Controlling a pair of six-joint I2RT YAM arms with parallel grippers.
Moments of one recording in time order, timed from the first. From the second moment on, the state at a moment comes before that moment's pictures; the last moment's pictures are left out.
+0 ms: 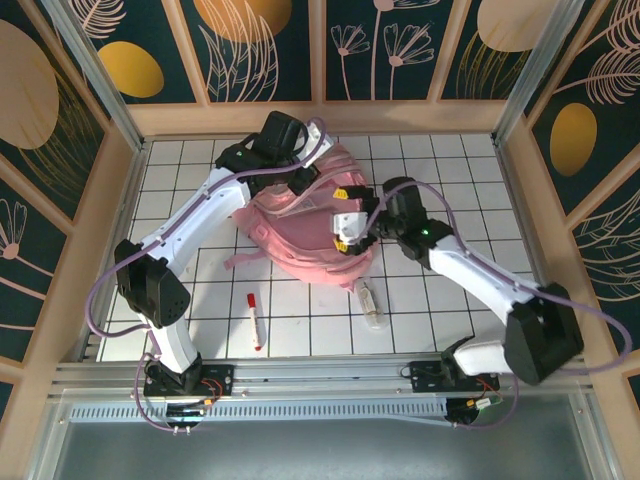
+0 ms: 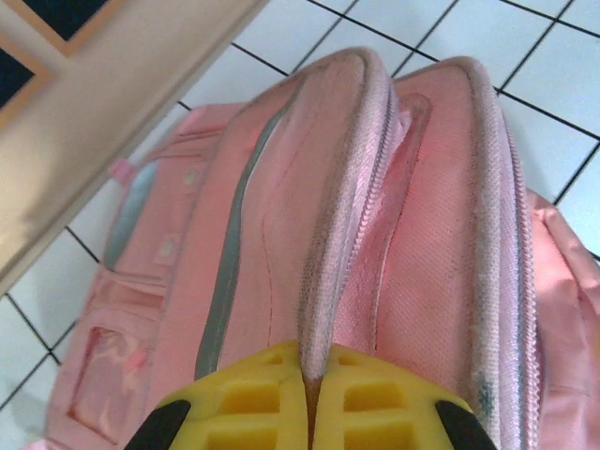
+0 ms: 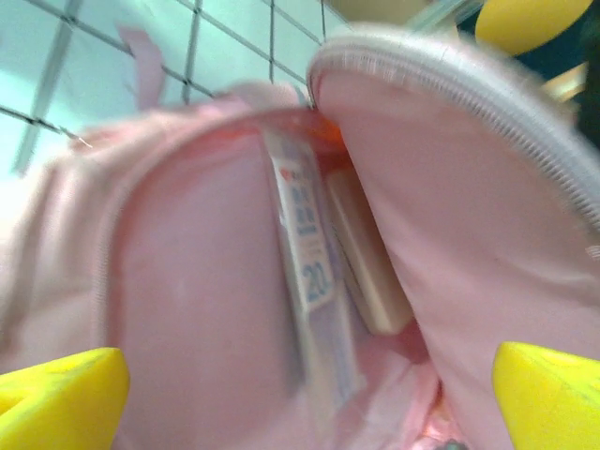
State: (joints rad) left arm -0.60 1.79 1.80 -0.77 0.06 0.28; right arm 0.56 1.28 0.87 -0.09 -0.50 -1.11
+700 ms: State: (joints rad) left arm -0.20 1.29 1.18 -0.51 0.30 -0.11; right arm 0.52 1.27 1.21 -0.33 -0.25 0.29
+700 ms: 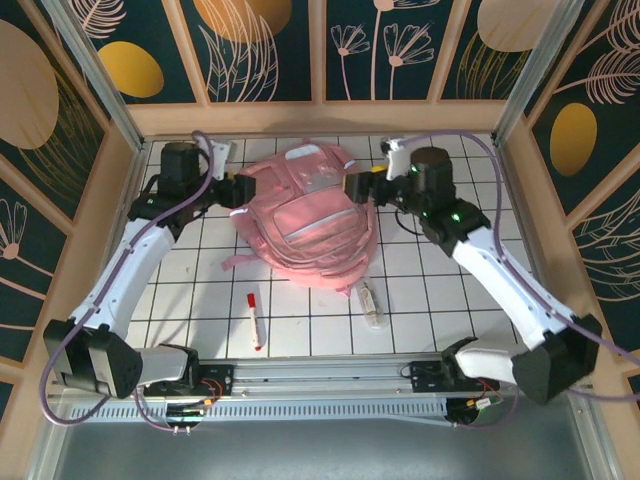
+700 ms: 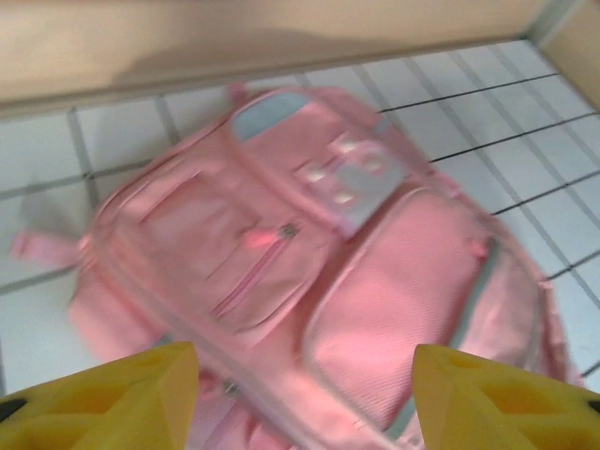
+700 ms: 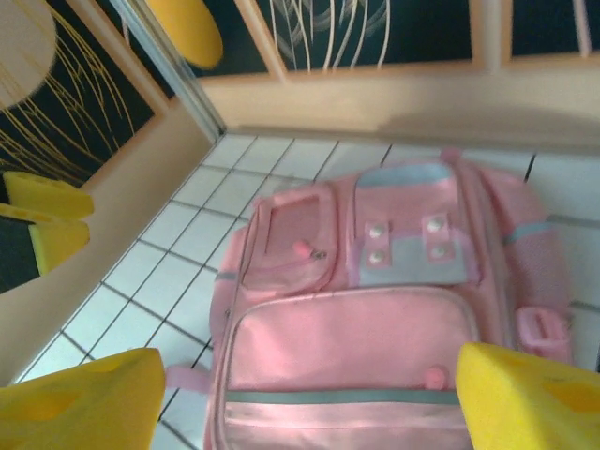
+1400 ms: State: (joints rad) left arm -0.11 1.32 0.65 -0.09 0.52 0.50; right arm 0.99 2.05 1.81 -0.81 0.16 0.48
